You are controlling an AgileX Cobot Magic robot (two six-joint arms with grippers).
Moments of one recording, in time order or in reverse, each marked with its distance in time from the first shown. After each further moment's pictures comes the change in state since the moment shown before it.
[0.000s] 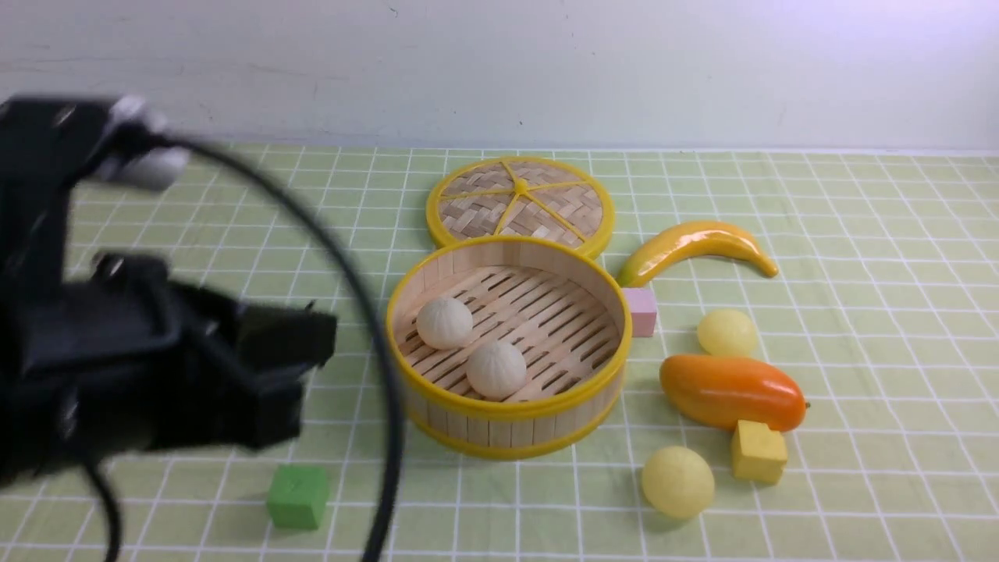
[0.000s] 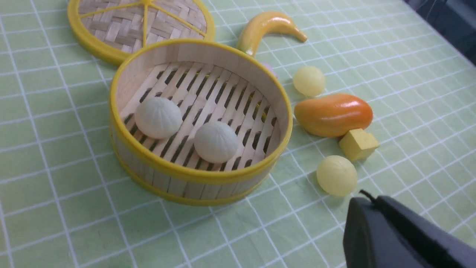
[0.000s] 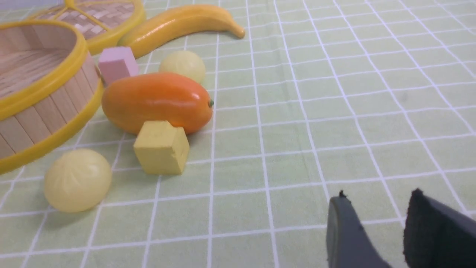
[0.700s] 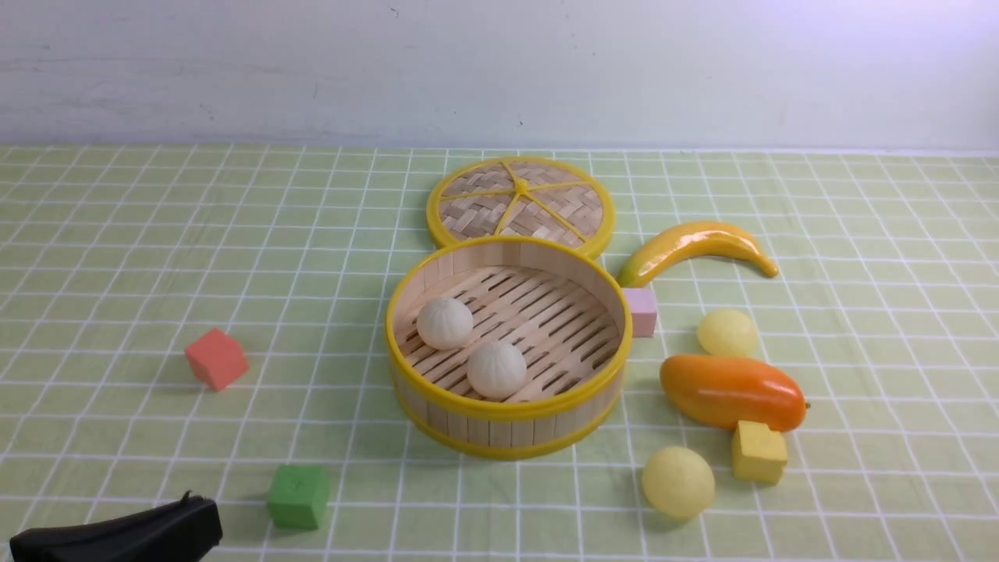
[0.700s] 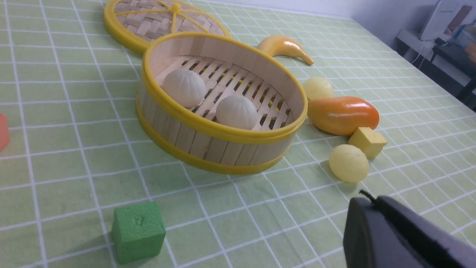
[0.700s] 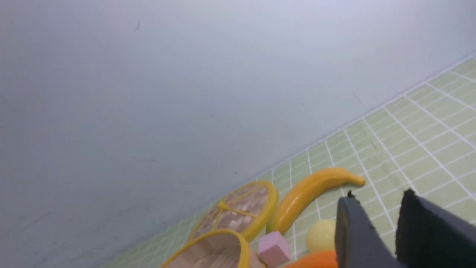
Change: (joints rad) right arm 0.016 0.048 -0.116 0.137 -0.279 0.334; left arm 0.000 -0.392 0.408 -0.040 -0.181 0.001
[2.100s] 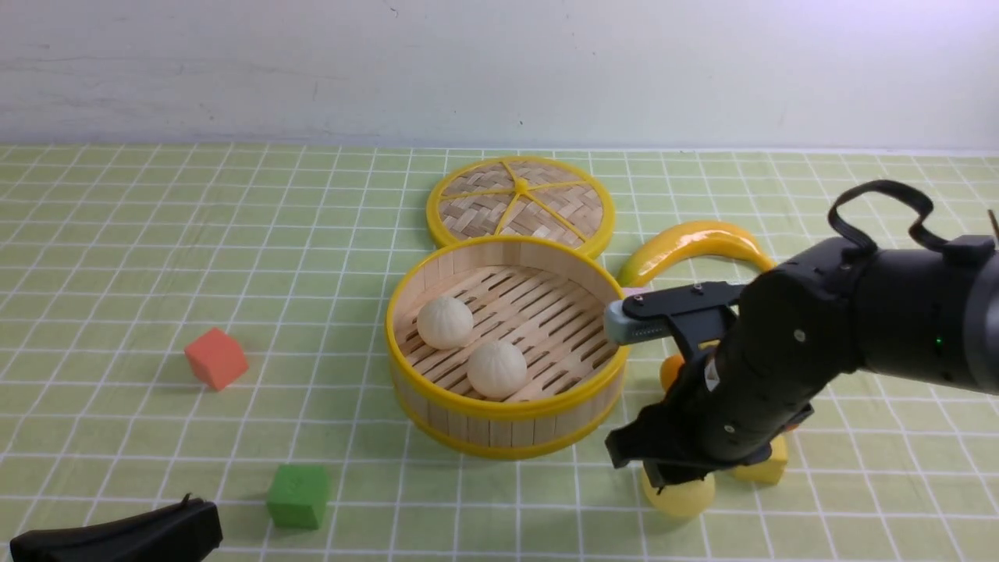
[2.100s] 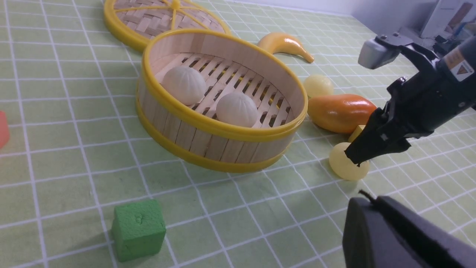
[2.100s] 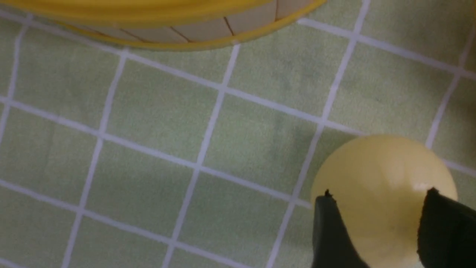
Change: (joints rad) right arm 0.479 1.709 -0.996 0.019 0.597 -0.365; left arm 0.000 0.000 0.000 -0.001 0.002 0.000
